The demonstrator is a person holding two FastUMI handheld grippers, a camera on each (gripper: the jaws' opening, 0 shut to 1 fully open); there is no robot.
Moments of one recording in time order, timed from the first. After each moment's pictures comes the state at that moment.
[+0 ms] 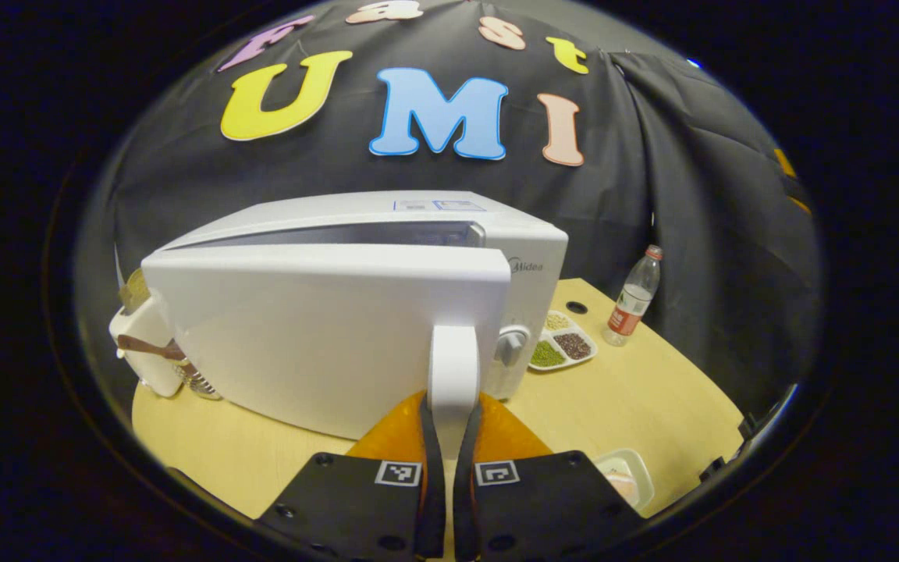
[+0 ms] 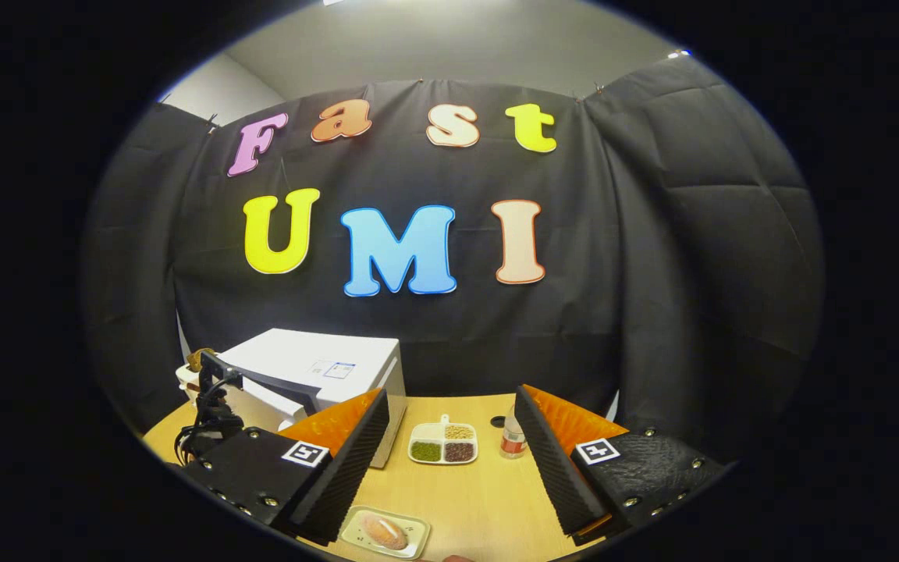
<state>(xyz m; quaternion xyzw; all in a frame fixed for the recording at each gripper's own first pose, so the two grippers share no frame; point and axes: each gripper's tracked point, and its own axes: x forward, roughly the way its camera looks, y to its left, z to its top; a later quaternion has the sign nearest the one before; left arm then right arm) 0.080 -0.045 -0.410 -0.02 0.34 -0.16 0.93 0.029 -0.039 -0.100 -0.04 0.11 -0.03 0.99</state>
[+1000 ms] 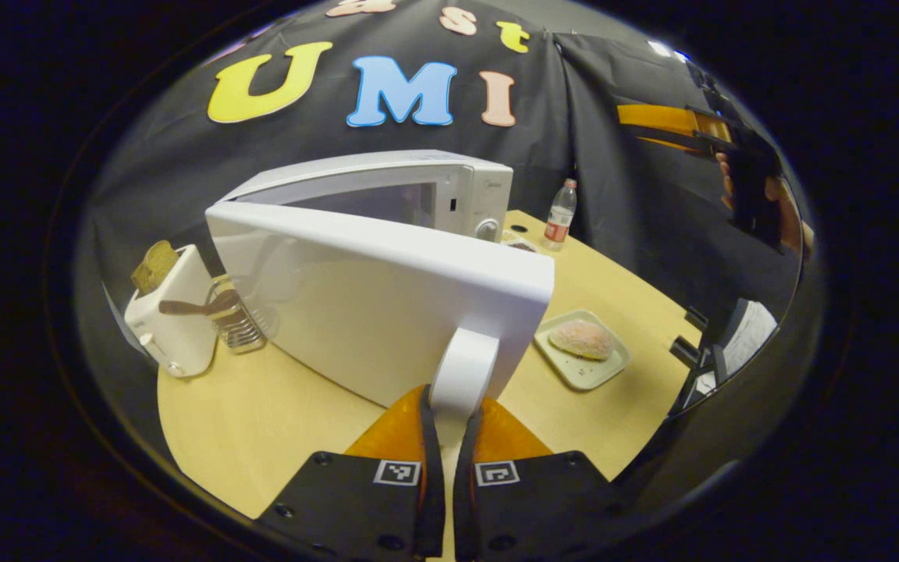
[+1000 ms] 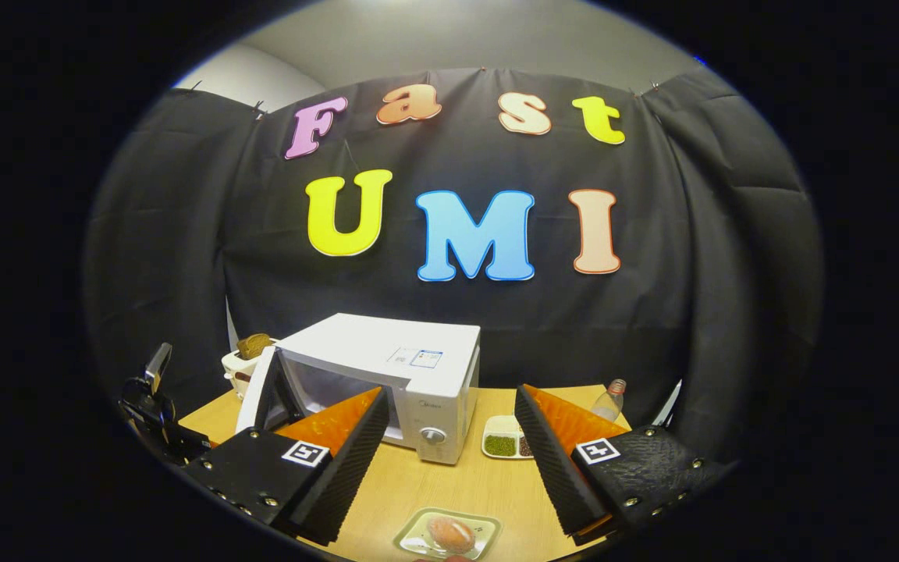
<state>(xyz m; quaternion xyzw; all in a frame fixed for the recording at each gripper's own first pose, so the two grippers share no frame) -0.077 0.107 -0.382 0.03 0.42 -0.30 0.86 0.042 0.080 -0.138 -0.05 0.13 0.06 0.99</state>
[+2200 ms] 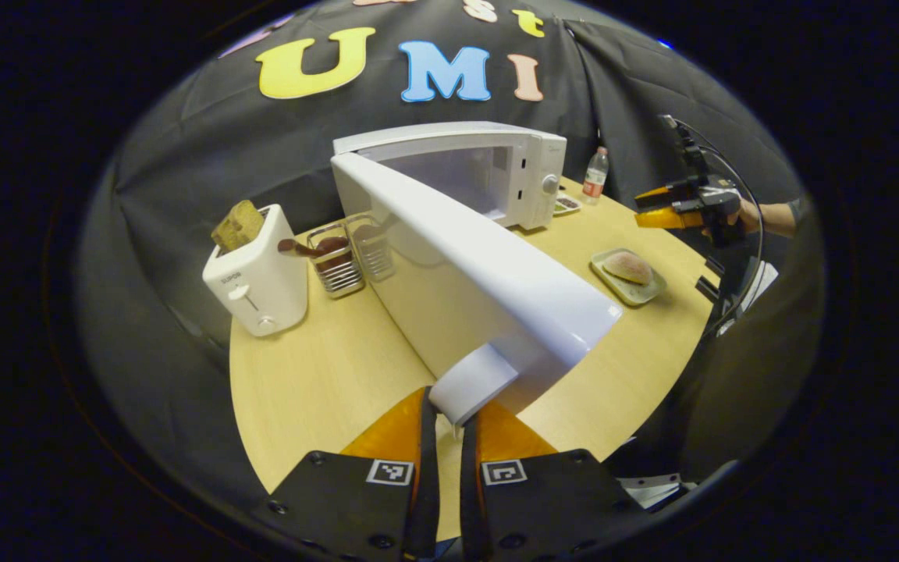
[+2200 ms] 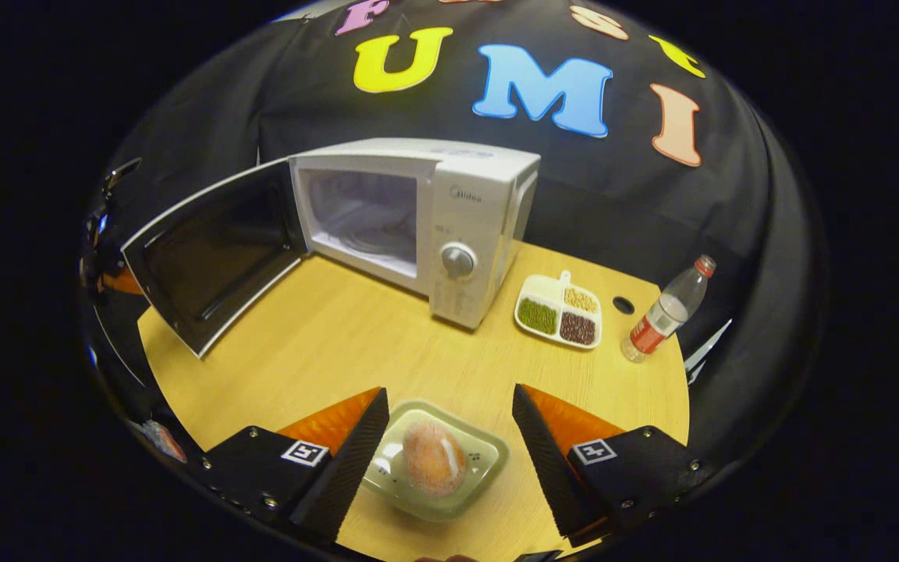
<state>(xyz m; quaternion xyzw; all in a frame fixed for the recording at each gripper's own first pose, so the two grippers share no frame) -0.112 0.291 -0.373 0.08 0.47 -0.26 0.84 0.005 0.041 -0.368 -0.14 0.40 0.13 0.90</state>
